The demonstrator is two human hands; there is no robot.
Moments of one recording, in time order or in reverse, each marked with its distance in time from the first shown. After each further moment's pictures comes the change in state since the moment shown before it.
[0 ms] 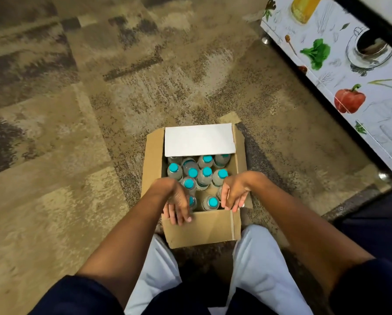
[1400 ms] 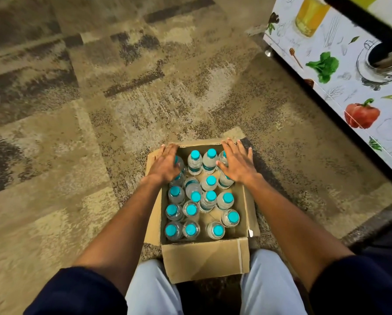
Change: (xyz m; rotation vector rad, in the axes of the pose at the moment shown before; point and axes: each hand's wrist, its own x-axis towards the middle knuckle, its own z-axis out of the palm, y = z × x) left_hand 0.004 -0.027 -0.102 -0.098 1.263 0.284; right_hand 0.045 -0.019 -0.083 -0.351 1.096 -0.095
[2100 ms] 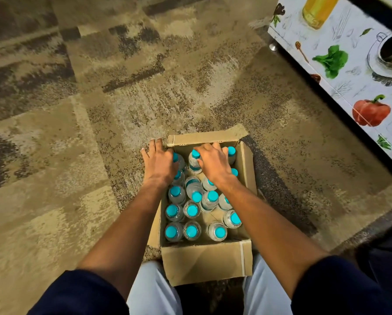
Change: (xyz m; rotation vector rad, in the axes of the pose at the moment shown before) left_hand 0.009 -0.004 0.009 0.448 0.220 -0.110; right_hand 0.009 -0.074 0.011 -0.004 0.190 -0.115
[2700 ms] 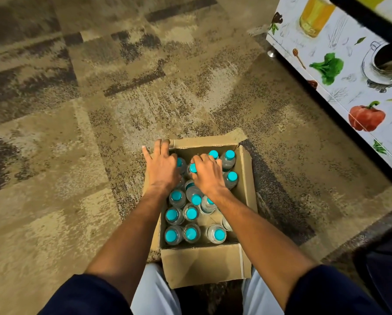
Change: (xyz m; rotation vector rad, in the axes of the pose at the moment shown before) left_hand -0.014 0.008 -0.011 0.134 0.079 0.070; right_hand -0.021 -0.019 0.014 0.056 0.052 0.011
